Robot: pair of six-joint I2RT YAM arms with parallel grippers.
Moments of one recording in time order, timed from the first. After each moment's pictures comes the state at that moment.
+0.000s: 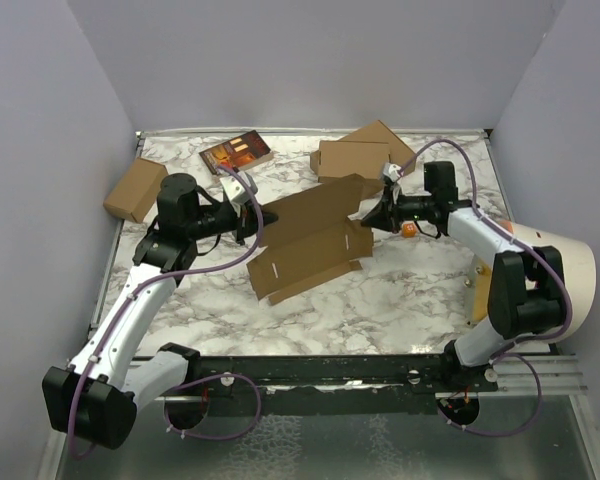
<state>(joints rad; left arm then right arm) -0.29 1.02 0.93 -0.15 0.84 0.17 0.14 1.60 1.03 -0.22 -1.05 -0.57</state>
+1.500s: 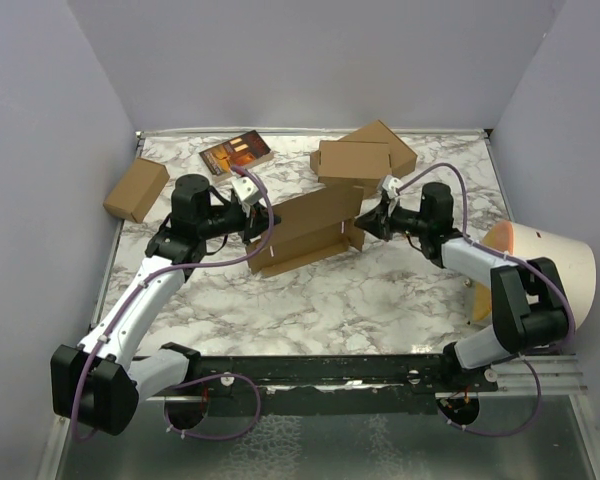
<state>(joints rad) -0.32 1.10 0.89 -0.11 0.78 0.19 0.22 1.50 0.70 0.45 -0.86 -0.29</state>
